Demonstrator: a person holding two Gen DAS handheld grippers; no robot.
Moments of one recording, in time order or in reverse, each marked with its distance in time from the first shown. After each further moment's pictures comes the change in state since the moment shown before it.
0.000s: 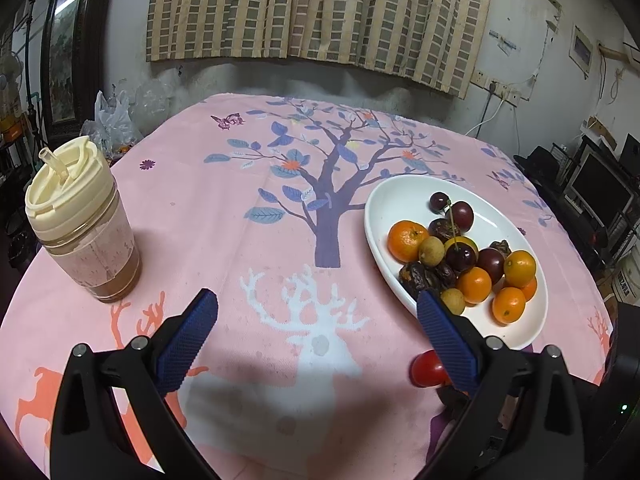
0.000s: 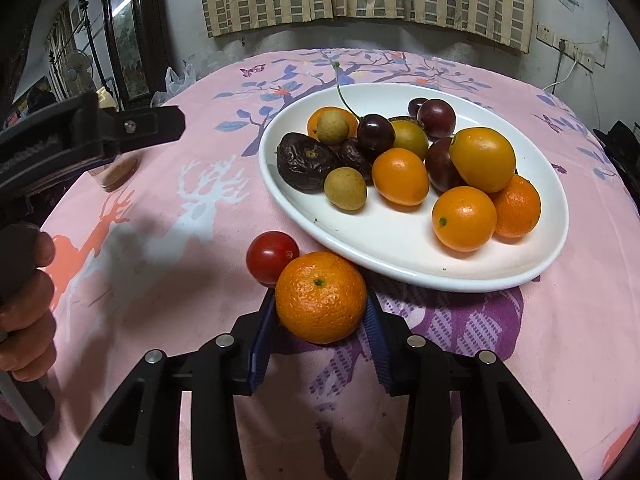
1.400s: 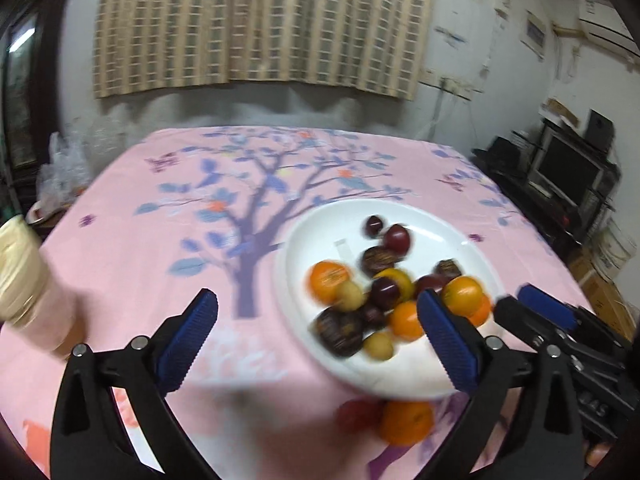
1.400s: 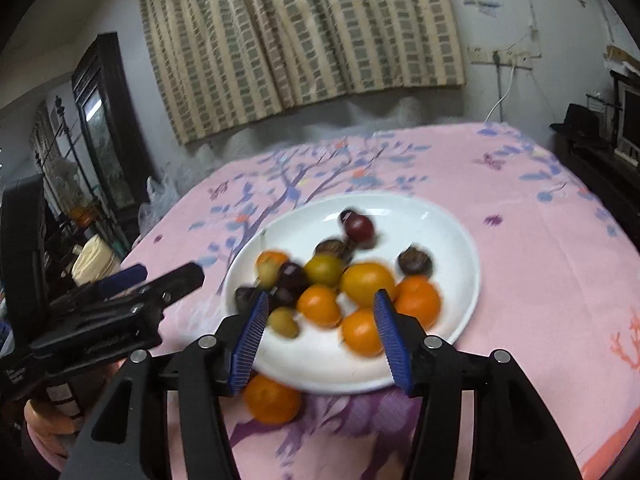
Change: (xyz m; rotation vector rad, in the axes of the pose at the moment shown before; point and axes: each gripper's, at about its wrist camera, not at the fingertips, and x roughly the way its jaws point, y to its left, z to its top) left arm 0.008 -0.056 0.024 0.117 -0.056 -0.093; right arm -0.059 -0.058 0.031 0.217 -0.279 0.017
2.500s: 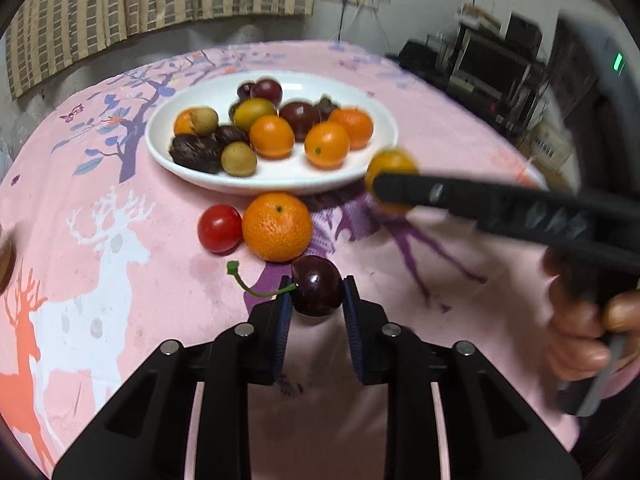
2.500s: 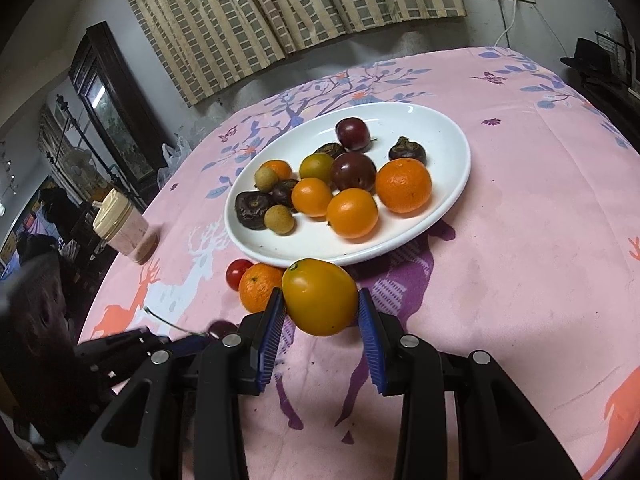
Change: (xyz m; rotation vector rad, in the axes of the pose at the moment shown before) left arm -0.027 -0.058 -0.104 0.206 0.225 -0.274; right arm -0.016 -0.031 -0.047 0.080 0.177 0.100
